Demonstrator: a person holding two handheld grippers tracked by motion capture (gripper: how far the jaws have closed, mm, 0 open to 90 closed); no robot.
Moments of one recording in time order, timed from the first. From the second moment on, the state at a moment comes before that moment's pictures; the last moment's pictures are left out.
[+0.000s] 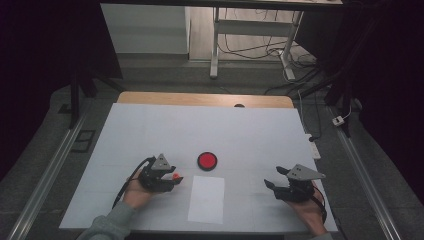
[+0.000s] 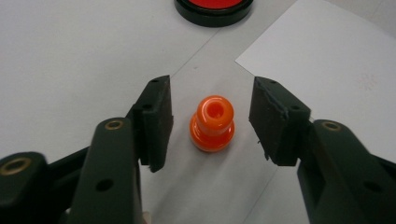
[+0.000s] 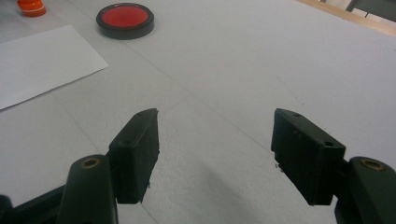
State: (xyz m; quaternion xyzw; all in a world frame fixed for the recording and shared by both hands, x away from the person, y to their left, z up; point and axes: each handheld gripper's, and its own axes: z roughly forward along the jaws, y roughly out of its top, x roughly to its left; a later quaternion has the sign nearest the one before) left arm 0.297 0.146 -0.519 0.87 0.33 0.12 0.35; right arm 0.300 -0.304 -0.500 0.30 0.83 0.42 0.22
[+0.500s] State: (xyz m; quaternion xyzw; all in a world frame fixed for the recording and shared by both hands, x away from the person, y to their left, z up) left arm 0.296 0.144 -0.522 0.87 0.32 0.12 0.35; right arm 0.300 -0.304 -0.500 0.30 0.83 0.42 0.22
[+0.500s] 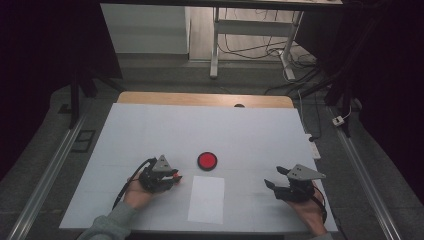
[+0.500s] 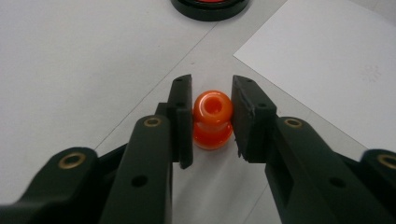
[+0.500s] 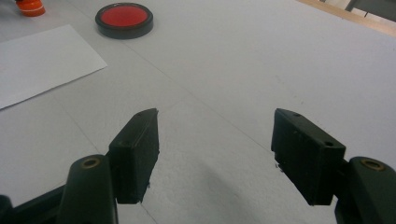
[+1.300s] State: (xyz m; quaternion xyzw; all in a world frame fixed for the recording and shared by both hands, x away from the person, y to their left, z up) left arm 0.297 0.149 -0.519 0.86 0.32 0.12 0.37; right arm 0.300 -0.305 -0.499 0.30 0.82 0.42 0.22
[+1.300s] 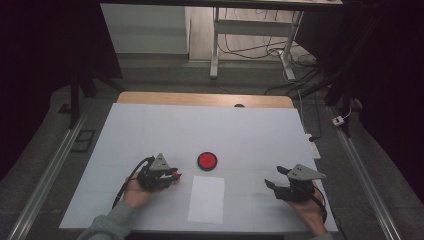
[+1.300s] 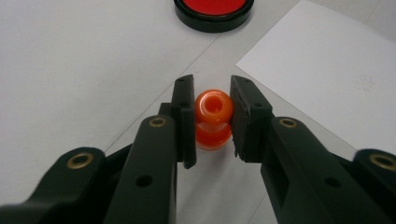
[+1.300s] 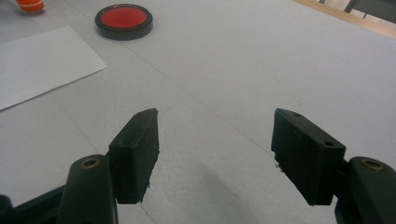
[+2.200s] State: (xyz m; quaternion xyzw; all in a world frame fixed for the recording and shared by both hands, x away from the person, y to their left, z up) left arm 0.295 0.167 -0.501 0.82 0.34 0.11 0.44; right arm 0.300 -0.305 -0.498 0.30 0.82 0.43 0.23
